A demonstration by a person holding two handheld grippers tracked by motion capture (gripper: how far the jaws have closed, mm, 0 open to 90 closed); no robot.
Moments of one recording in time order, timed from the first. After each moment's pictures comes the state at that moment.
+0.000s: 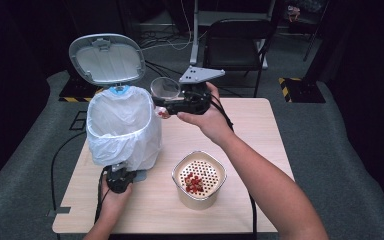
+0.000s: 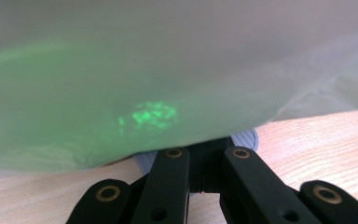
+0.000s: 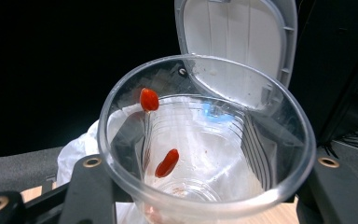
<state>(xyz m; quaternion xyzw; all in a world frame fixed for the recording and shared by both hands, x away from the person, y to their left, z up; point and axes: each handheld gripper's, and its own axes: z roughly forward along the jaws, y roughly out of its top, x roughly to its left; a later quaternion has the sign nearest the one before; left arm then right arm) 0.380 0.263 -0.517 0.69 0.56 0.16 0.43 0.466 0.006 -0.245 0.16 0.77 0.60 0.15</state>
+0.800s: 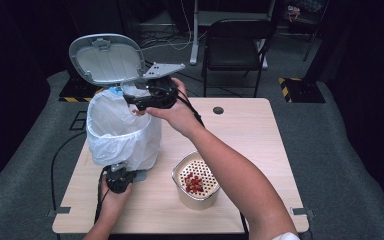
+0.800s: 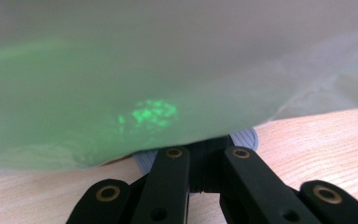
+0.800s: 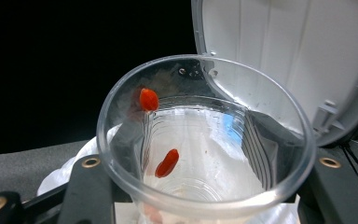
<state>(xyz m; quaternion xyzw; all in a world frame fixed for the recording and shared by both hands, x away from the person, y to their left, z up) 0.380 0.263 -0.518 0.68 0.57 0.17 0.43 0.490 0.084 -0.253 0.15 0.79 0.58 0.14</state>
